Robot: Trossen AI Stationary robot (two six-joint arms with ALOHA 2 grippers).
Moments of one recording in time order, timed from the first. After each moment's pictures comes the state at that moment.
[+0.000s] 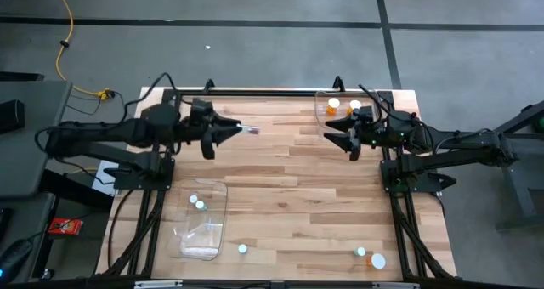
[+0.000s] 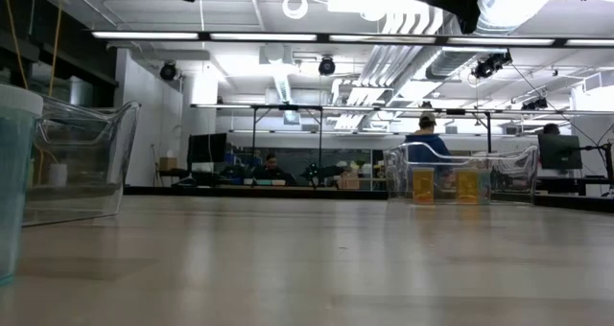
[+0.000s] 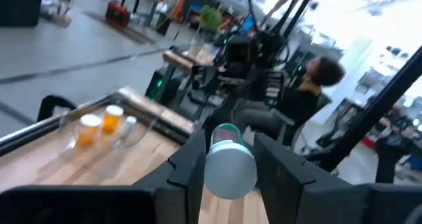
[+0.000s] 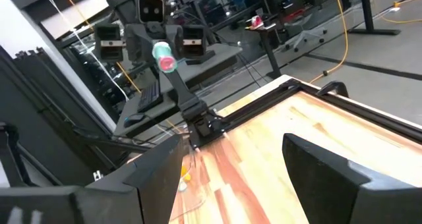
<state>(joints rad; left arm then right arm) 0.15 0.90 0.85 0.03 -0.15 -0.47 -0.08 0.75 0.67 0.04 0.10 0.45</state>
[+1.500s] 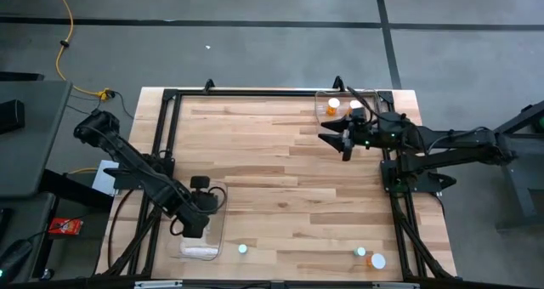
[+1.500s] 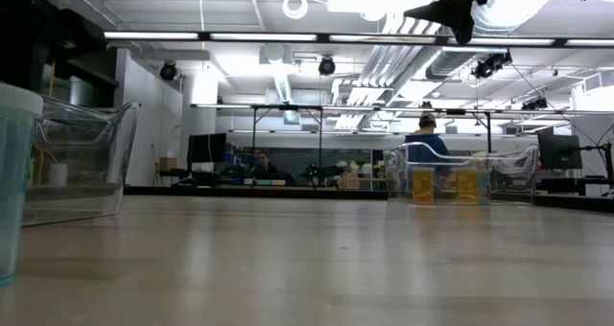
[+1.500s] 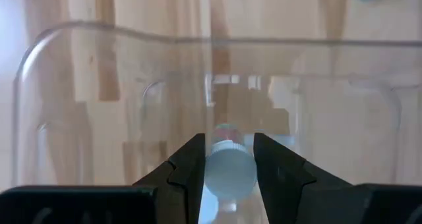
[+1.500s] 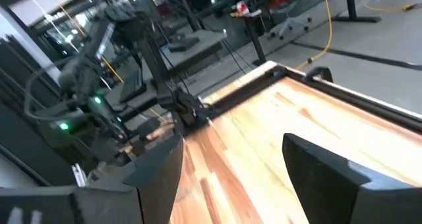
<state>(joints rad) -0.58 1.38 0.91 -0.86 -0.24 -0.61 -0.08 0.82 0.67 0.03 0.13 0.46</state>
